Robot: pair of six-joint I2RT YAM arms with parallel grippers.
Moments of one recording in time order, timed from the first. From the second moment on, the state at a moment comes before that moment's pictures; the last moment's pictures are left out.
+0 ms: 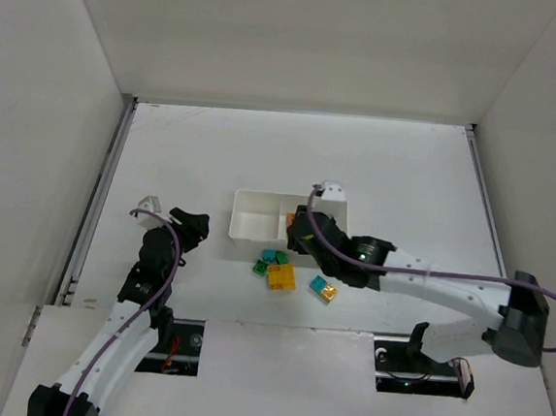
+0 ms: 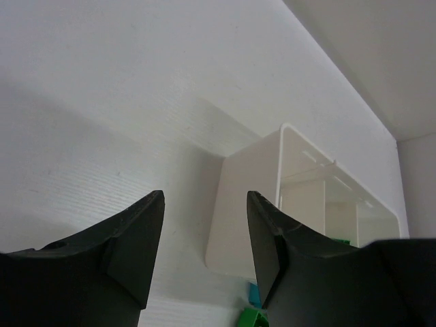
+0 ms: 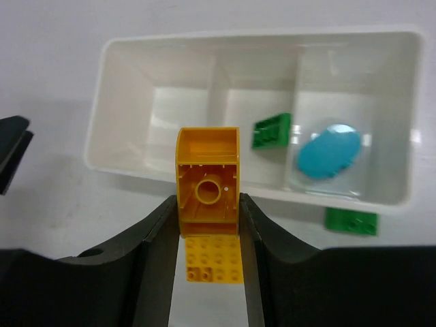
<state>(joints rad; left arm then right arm) -0.23 0.49 0.14 0.07 -0.17 -0.80 1.14 1.29 1.02 -0.42 0.68 0.84</state>
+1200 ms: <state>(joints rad) -0.26 0.54 0.12 0.08 -0.18 -0.81 1.30 1.38 0.81 -0.06 0.62 0.67</state>
